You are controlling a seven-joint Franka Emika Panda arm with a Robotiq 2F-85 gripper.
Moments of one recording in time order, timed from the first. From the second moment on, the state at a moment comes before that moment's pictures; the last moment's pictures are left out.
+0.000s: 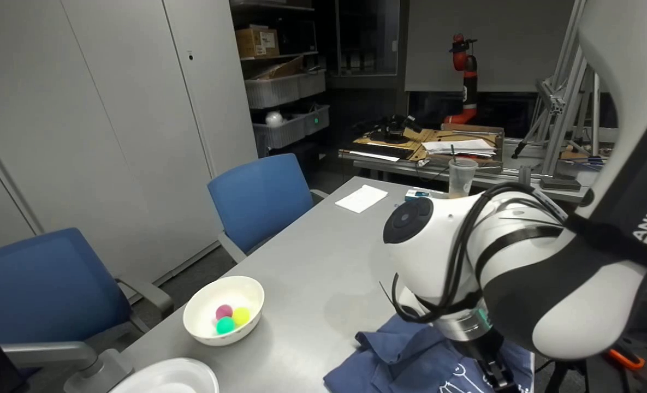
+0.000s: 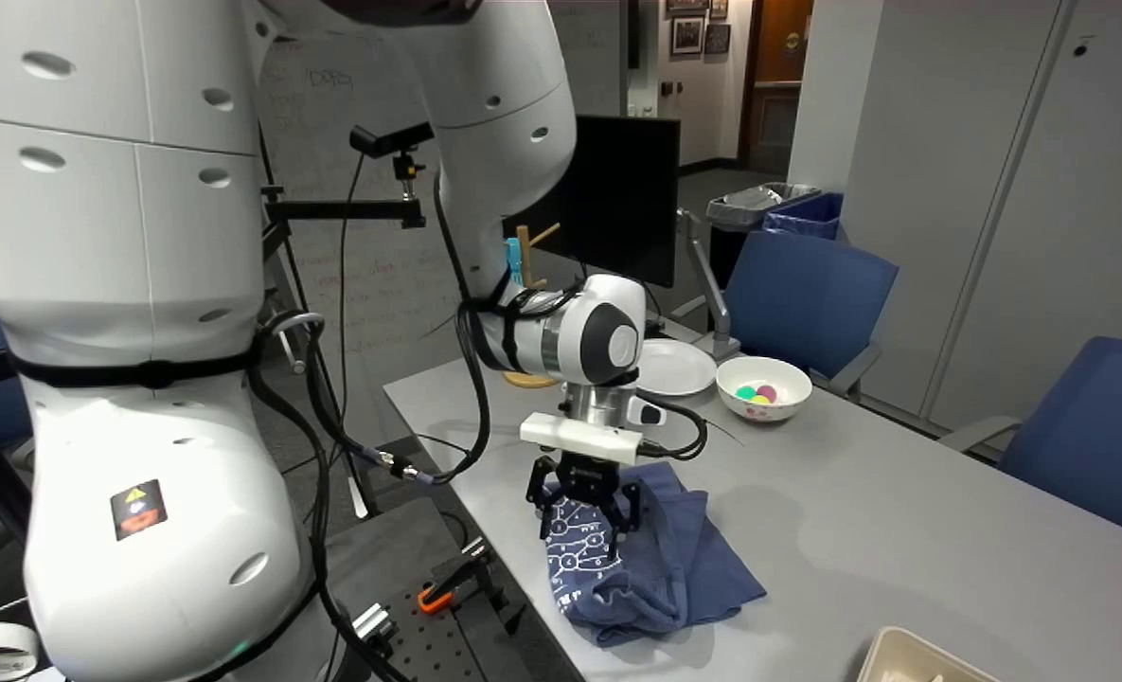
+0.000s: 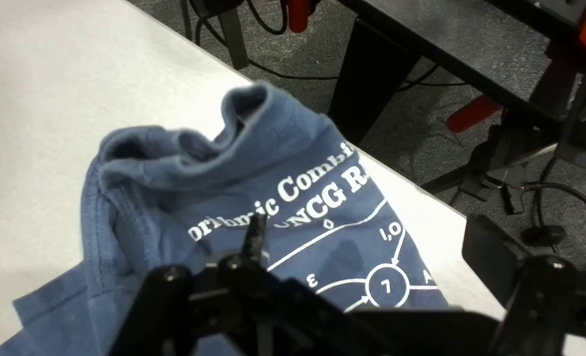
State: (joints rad) arm 0.14 0.29 0.10 -2.53 -0.29 2.33 -0.13
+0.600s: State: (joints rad) arm 0.14 0.28 0.12 -2.54 -0.17 2.38 -0.14
